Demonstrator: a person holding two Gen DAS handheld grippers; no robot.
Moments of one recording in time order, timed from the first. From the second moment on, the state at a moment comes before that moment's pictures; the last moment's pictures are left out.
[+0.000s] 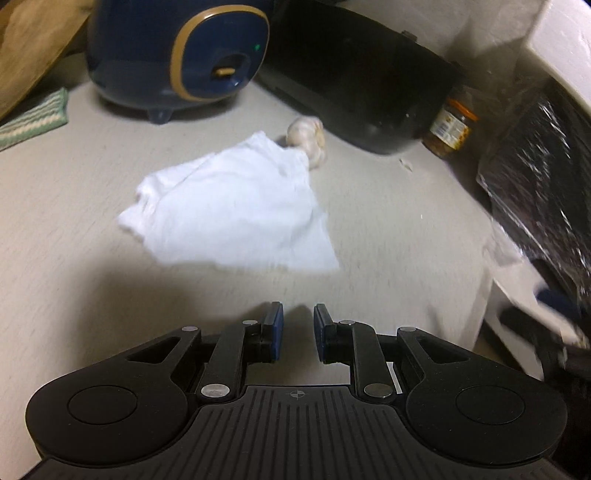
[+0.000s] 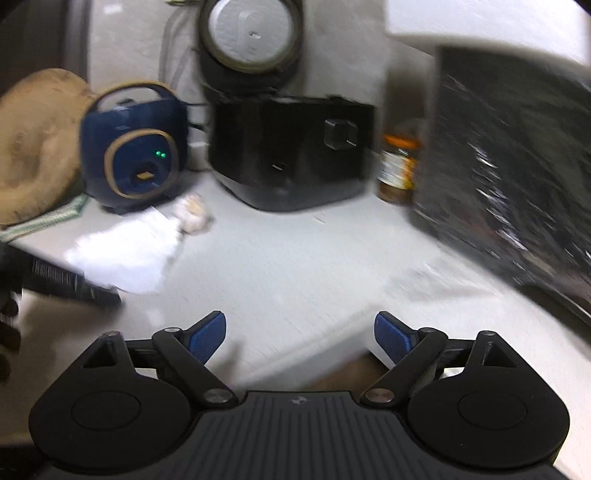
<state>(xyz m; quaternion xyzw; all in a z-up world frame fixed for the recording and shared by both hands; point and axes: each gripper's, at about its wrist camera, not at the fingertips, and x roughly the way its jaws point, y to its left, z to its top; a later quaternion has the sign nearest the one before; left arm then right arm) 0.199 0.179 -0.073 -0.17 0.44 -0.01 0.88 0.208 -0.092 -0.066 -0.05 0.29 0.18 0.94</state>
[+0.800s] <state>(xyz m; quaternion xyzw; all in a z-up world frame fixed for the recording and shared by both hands) 0.103 0.271 -0.052 -0.27 0.35 0.13 0.89 0.264 0.065 -0.077 -0.13 0.36 0.36 0.85</state>
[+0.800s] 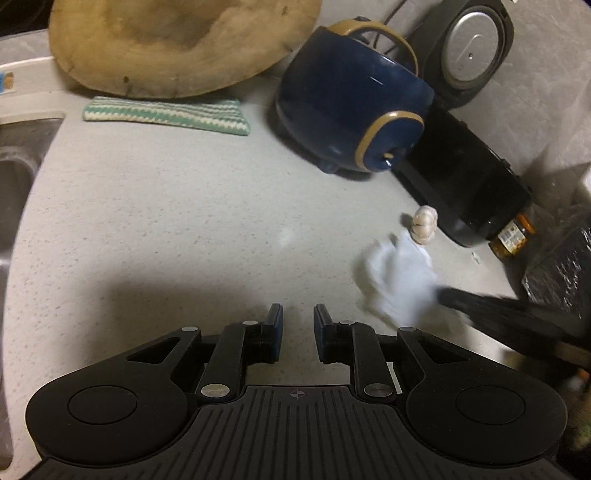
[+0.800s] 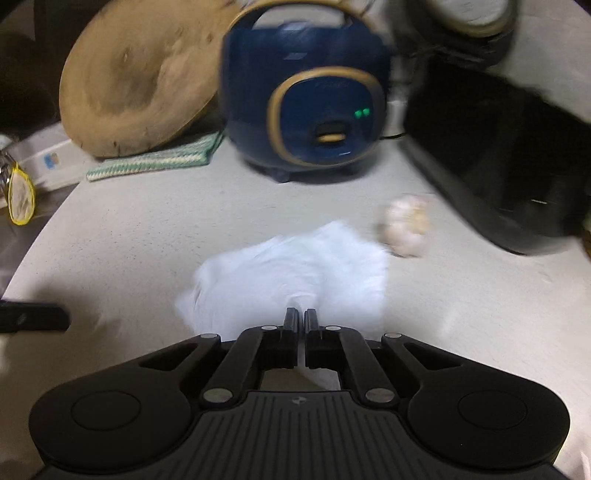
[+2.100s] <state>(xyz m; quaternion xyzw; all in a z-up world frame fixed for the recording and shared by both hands) 0.275 0.119 -0.083 -0.03 0.41 -0.10 0.91 0.221 -0.088 -0.086 0.02 0.36 0.23 0.90</state>
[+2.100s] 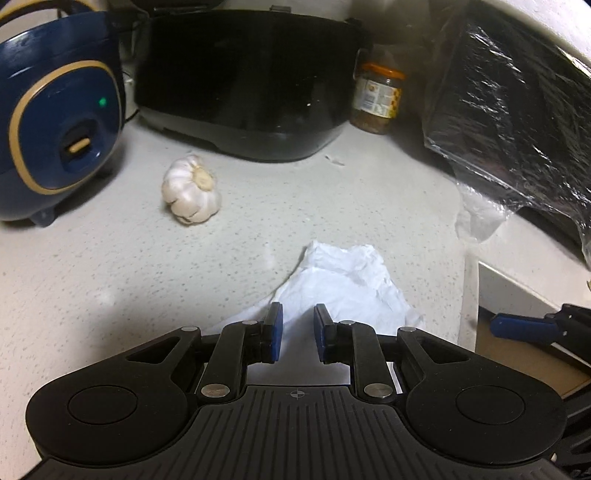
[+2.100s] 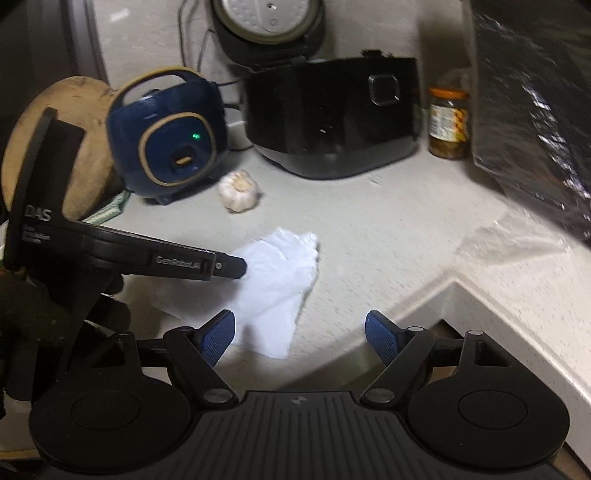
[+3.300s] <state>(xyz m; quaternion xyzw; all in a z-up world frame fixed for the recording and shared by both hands) 0.229 0.074 -0.078 0.08 0.42 -0.16 0.89 0.259 -0.093 -0.087 0.06 0.37 0.22 0.90</state>
